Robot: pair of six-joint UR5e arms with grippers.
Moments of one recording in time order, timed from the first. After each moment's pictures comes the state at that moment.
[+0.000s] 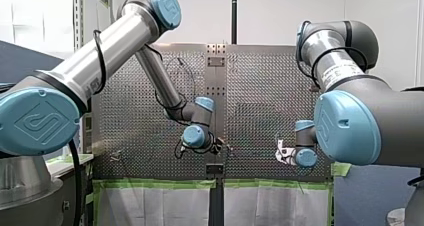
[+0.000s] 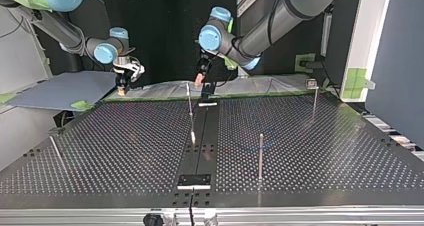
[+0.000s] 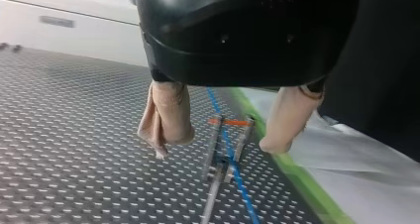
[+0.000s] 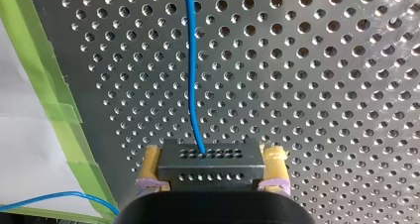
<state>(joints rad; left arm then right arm) -0.61 -2.32 -1.70 -2.57 -1.79 -1.49 1.76 -0.59 1.56 -0.77 1.56 1.65</state>
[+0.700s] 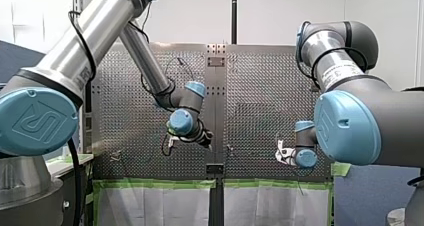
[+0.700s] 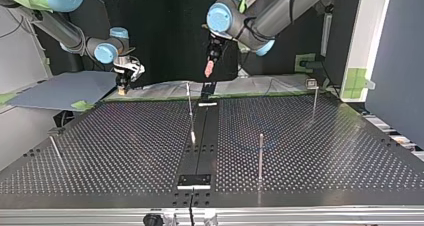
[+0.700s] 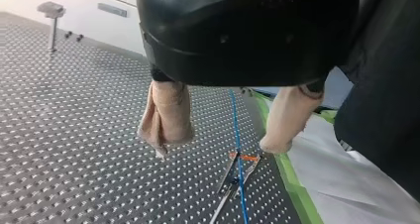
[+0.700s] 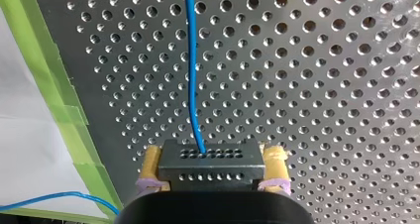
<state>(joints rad) -0.62 -2.11 -1.92 -2.63 -1.83 -1.70 1.76 -0.58 1.56 -0.77 1.56 1.66</state>
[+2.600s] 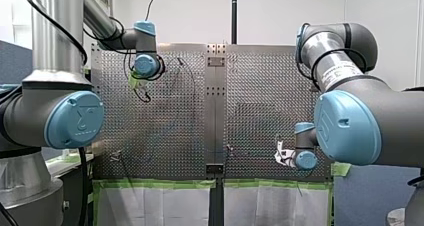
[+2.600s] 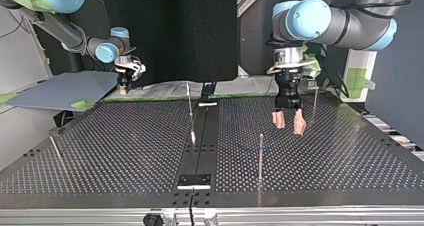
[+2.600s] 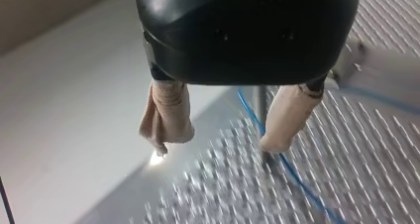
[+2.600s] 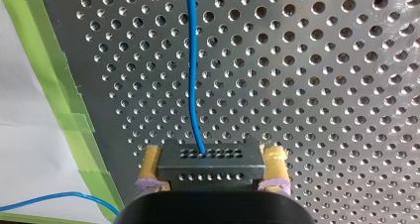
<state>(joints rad) -0.22 -1.55 -1.97 -2.58 -1.81 -2.26 1.76 -0.57 1.56 -0.79 1.54 1.67</state>
